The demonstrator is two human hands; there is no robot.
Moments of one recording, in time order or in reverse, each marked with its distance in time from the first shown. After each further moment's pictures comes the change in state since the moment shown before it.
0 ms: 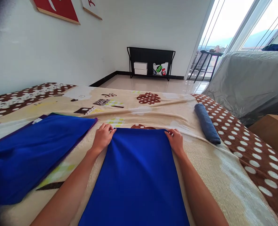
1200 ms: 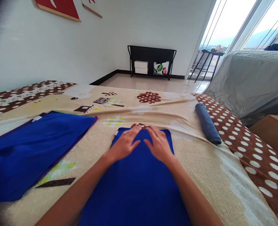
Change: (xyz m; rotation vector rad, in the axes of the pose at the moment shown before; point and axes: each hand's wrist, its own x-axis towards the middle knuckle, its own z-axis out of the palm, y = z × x) left_hand -0.036 0.086 0.002 -0.163 -0.225 0.518; right_hand -0.041 -0.087 0.003 -0.216 -0.257 -0.445
